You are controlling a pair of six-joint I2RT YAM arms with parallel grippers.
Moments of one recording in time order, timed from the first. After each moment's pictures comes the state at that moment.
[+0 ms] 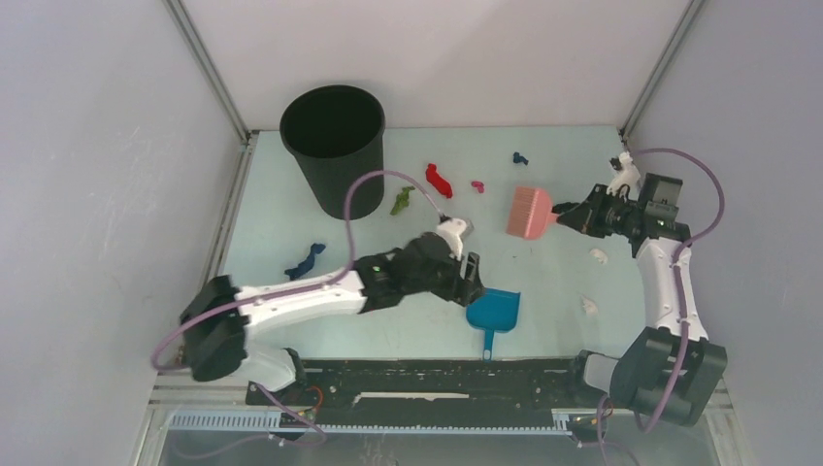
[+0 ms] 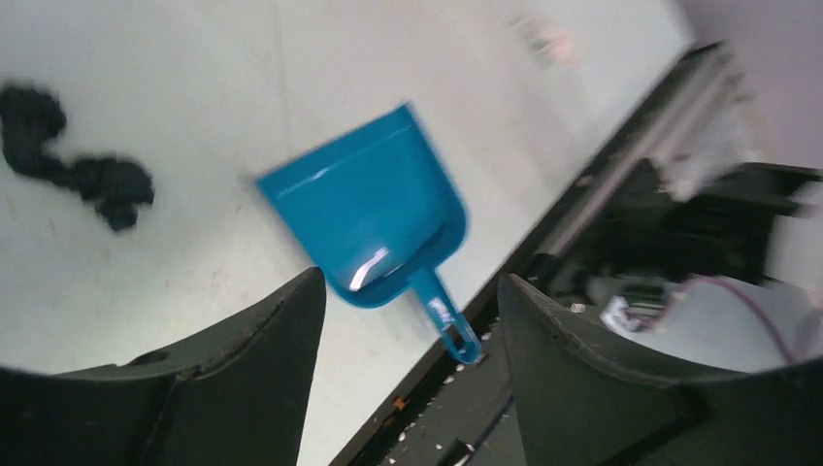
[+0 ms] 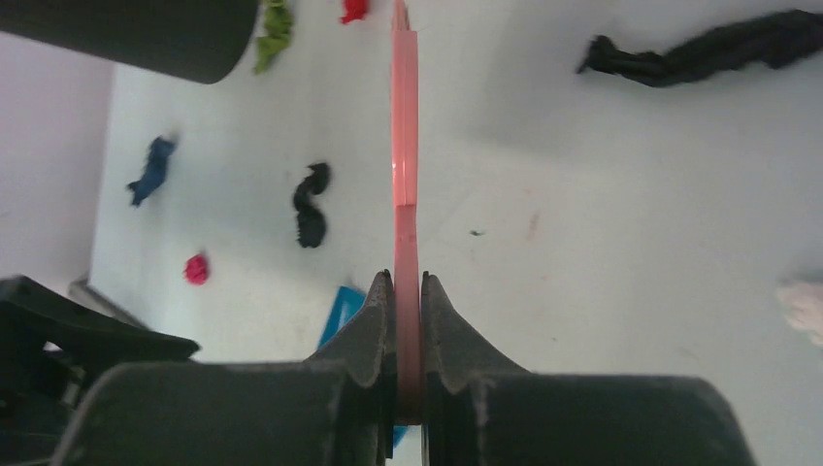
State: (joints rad) left arm -1.06 1.36 0.98 -0.11 0.02 -0.55; right arm -0.30 1.23 0.99 -0.53 -0.81 0.08
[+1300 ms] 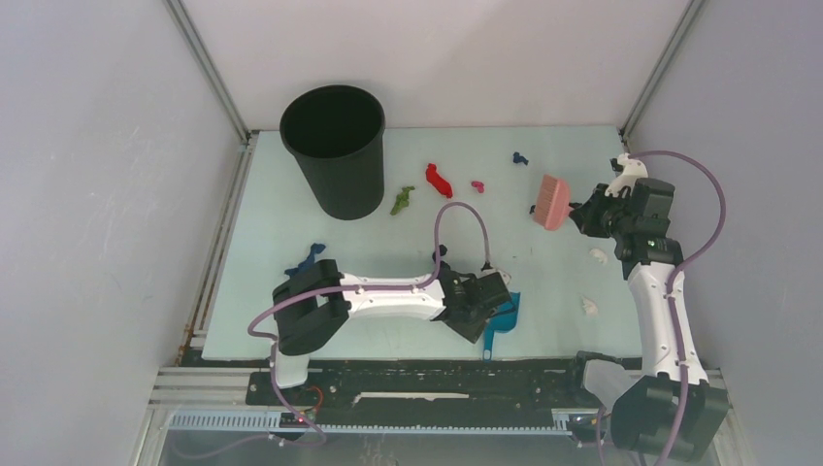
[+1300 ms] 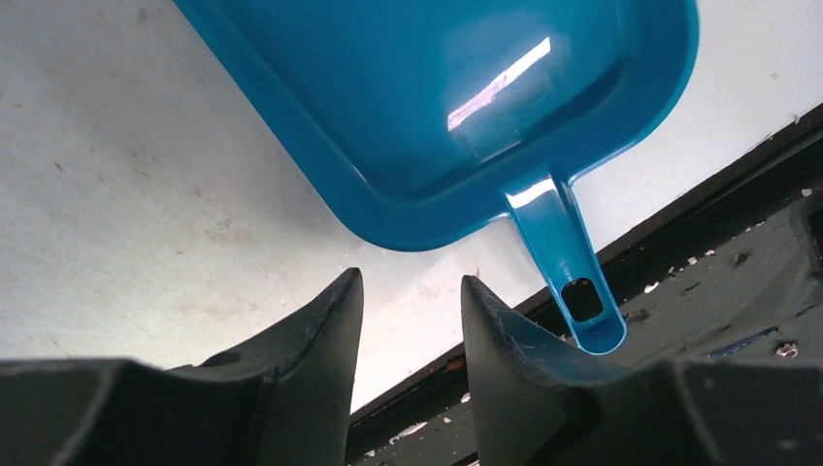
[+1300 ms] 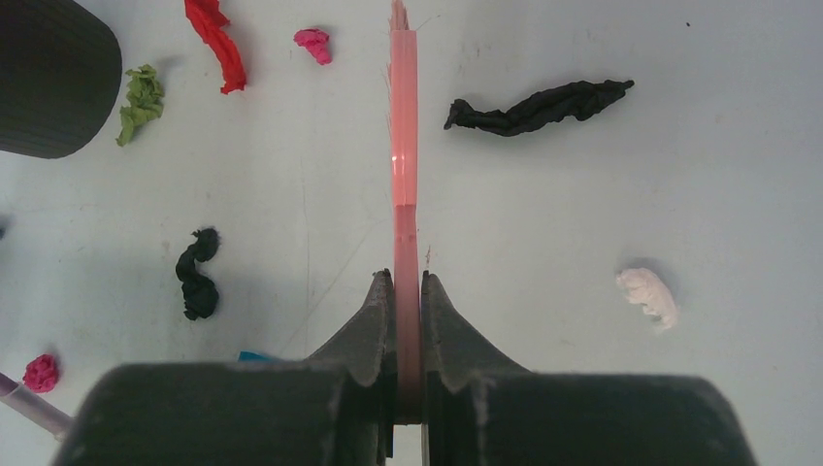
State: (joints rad) left arm -1.26 1.90 1.32 -0.63 -0.13 -0.57; right arm -0.20 1.04 0.91 -0.42 -0.38 0.10
